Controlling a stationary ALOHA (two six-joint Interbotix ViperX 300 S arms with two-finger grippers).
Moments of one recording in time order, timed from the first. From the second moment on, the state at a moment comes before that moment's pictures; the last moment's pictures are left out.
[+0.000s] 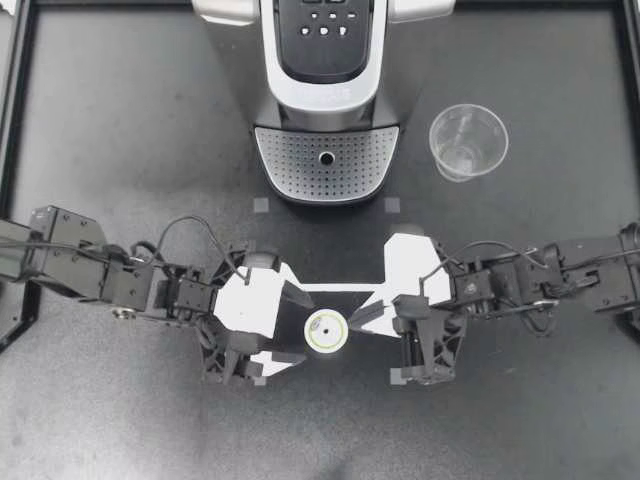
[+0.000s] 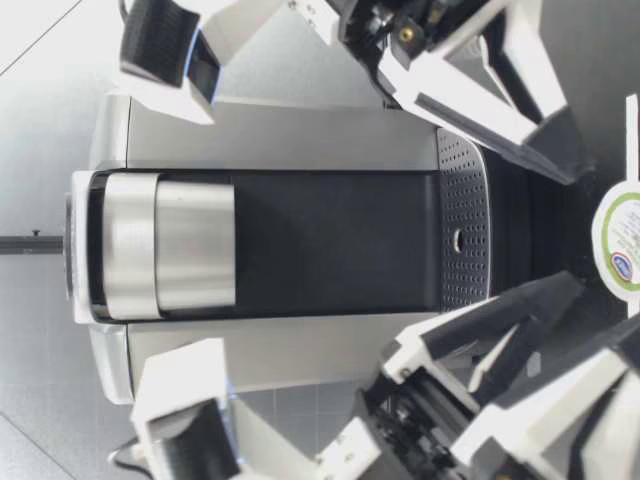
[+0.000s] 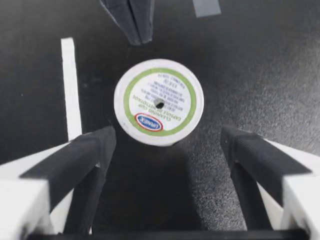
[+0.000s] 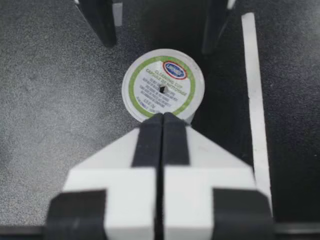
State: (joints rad) left arm -0.13 0.12 0.77 0.01 -0.15 0.03; right arm 0.12 0.09 0.81 0.00 -0.19 0.15
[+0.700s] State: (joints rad) left arm -0.11 0.19 0.72 0.01 -0.18 0.03; right arm 0.12 0.13 0.78 0.00 -0.18 0.15
